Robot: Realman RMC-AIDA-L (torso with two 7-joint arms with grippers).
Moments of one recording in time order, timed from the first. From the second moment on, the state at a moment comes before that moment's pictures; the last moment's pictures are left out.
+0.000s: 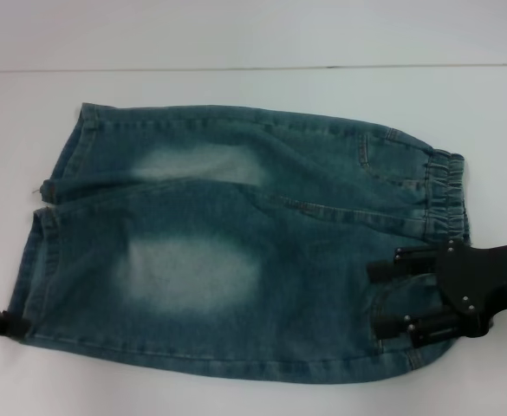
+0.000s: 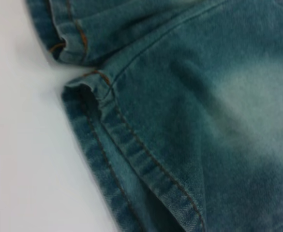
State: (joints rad) left arm -0.46 -2.03 0.73 1.09 2.65 1.72 -2.16; right arm 0.50 2.06 -0.73 -0.81 -2.13 -1.90 1.56
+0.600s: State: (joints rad) left arm -0.46 -2.03 0.73 1.12 2.65 1.72 -2.17; right arm 0.50 2.06 -0.73 -0.81 -2.13 -1.89 1.55
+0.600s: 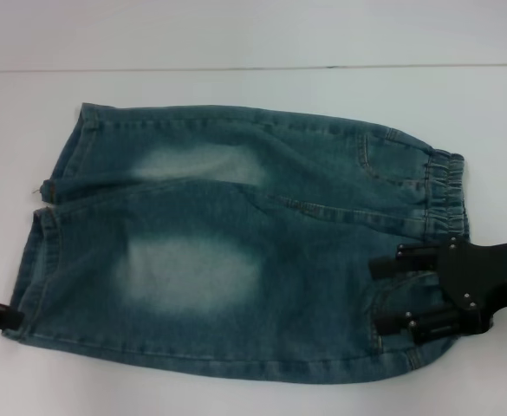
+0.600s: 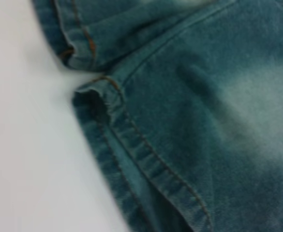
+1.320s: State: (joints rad) left arm -0.45 -2.04 0.72 1.13 2.68 1.68 -2.16; right arm 0.51 2.06 -0.73 -0.81 -2.13 -1.88 1.55
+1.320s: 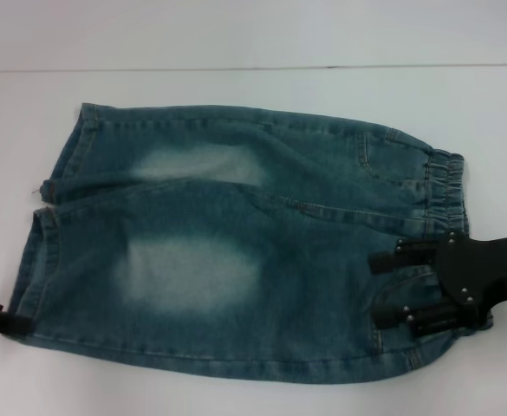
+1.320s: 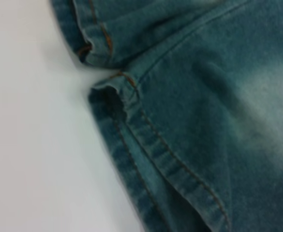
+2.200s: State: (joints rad) left arm -0.46 -2.05 0.74 1.11 2.68 1.67 -2.16; right arm 0.51 2.05 -0.71 -0.81 -2.12 -1.88 1.55
